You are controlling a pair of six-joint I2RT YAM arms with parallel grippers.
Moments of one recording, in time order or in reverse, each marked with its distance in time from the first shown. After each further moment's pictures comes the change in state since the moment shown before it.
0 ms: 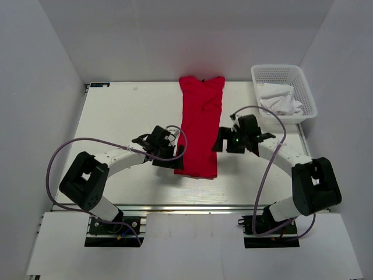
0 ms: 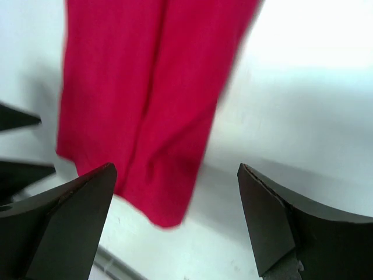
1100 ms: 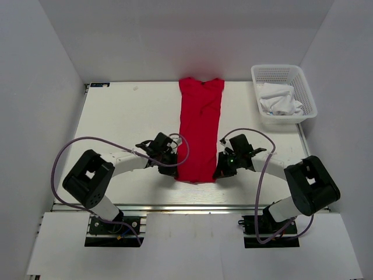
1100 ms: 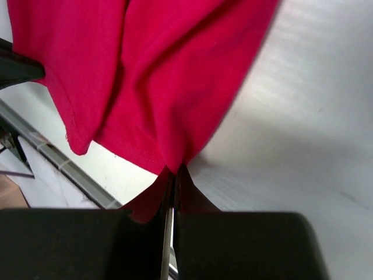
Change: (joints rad) left arm -0.051 0.053 -0.077 0.095 0.066 -0.063; right arm 0.130 0.010 -0.259 0.048 -0.162 0.069
